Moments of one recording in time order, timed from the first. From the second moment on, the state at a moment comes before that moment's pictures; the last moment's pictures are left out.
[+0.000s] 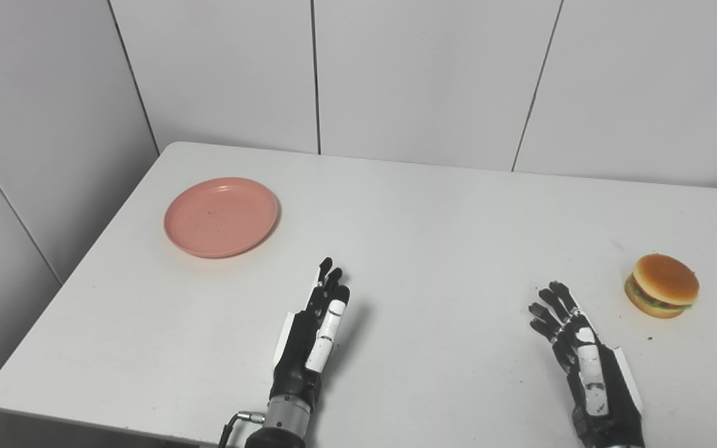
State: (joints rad) left arm 0.13 -0.13 -0.12 -0.14 0.10 0.04 0.06; right arm 0.02 -0.09 0.02 -0.01 0.12 -0.14 0.16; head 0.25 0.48
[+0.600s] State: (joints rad) left arm 0.10 -0.14 -0.12 -0.04 0.13 -0.08 0.09; right arm 0.01 -0.09 0.02 0.05 0.14 -0.28 0.18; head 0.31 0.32
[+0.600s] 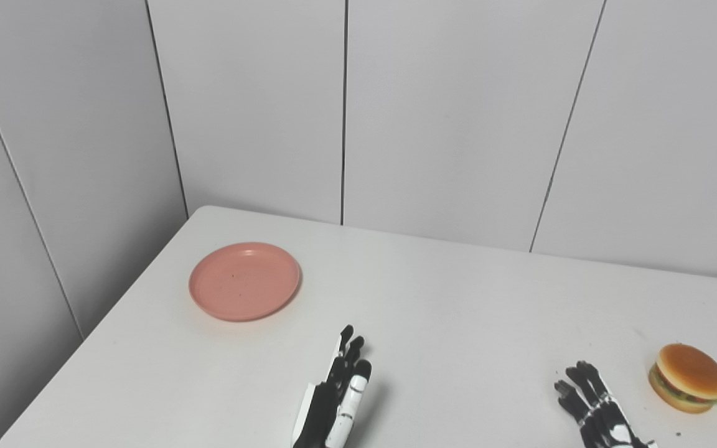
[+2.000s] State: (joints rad) left arm -0.21 0.02 0.08 -0.17 -0.02 -0.01 0.07; right arm 0.00 -0.08 0.04 0.08 0.08 -0.37 0.18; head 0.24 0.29
